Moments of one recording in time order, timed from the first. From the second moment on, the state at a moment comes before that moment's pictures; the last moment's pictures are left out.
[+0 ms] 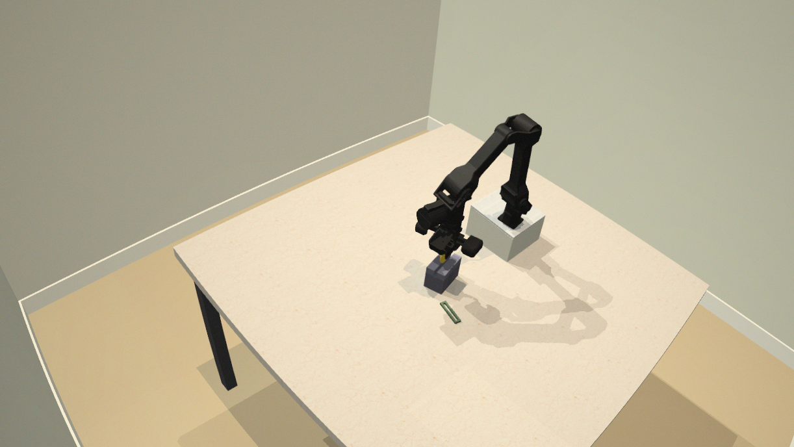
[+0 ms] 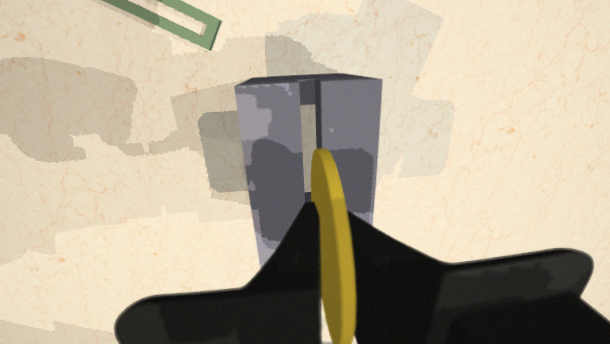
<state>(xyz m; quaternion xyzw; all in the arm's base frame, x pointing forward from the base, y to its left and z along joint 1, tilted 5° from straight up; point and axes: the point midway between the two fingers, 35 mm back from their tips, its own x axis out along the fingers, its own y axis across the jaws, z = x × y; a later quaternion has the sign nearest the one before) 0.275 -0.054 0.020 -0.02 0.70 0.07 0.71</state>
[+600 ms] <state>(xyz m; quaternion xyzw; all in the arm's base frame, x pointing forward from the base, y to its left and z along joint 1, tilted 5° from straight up) 0.275 -0.054 0.018 -0.02 0.70 0.07 0.71</state>
